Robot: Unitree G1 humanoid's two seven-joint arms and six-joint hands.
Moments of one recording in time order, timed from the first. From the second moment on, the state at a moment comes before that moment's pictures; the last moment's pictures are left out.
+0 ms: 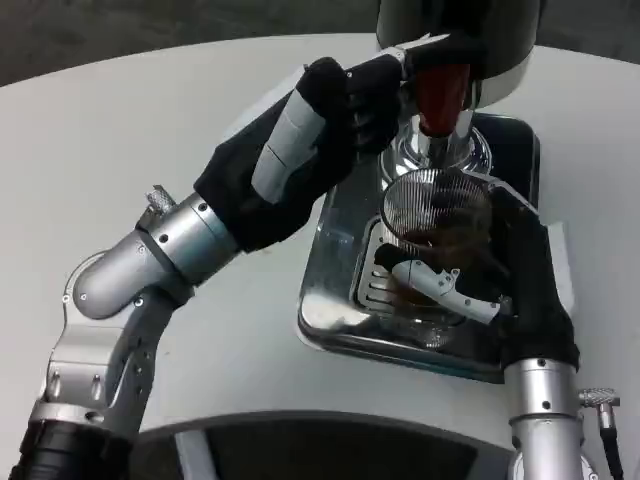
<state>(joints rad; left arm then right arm) -0.76 0.29 -0.02 0.31 -0.40 -0.17 -0.77 -0.39 -0.01 0.04 0.34 -0.29 -0.37 -0.34</state>
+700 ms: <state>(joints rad) -0.70 0.33 0.02 0.15 -0.41 -0.05 -0.79 -0.39 -0.01 0.04 0.30 -0.29 -0.37 -0.34</state>
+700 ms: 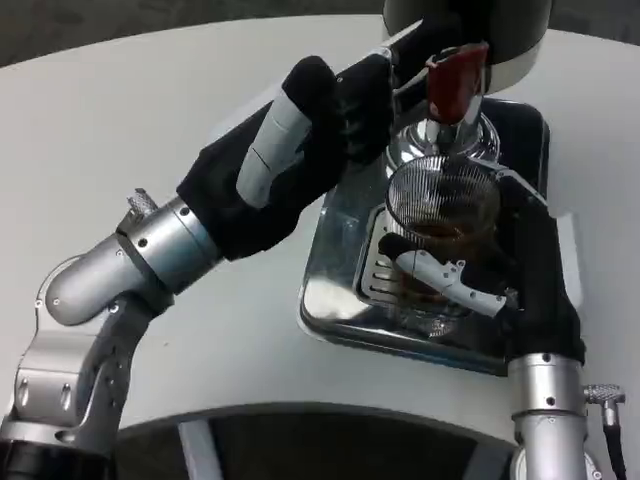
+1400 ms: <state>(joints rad) -0.64 0.38 0.07 -0.05 -0.39 -0.01 -0.75 -0.37 -0.01 0.04 0.27 -0.29 -0.36 -0.34</state>
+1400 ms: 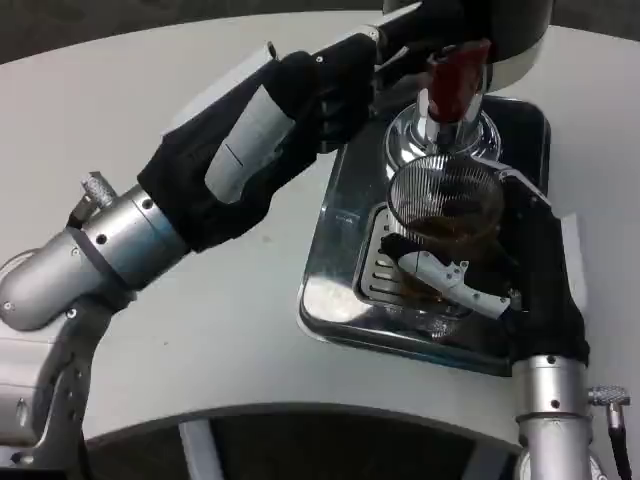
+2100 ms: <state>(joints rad) -0.41 0.45 0.19 -0.30 -0.39 0.03 -0.68 -0.21 -0.01 0.04 0.00 -0.27 -0.28 -0.24</state>
